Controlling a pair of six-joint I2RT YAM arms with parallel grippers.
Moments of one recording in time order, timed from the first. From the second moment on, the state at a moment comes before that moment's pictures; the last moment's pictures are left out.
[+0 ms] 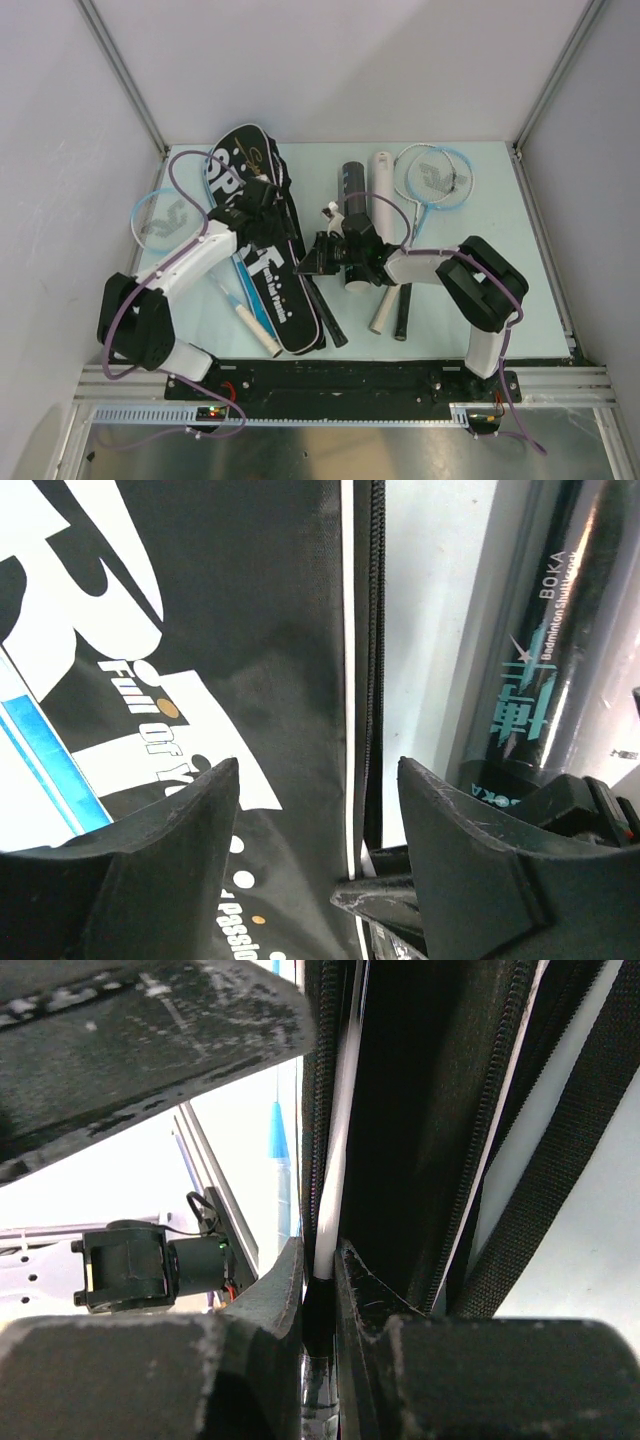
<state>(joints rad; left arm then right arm) -0.46 1.46 1.12 -0.59 -0.10 -0.68 0.78 1.84 0.96 0.46 -0.52 0.86</state>
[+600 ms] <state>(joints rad) -0.45 1.55 1.15 -0.62 -0.08 -0.71 0.79 1.84 0.96 0.44 -0.52 0.86</state>
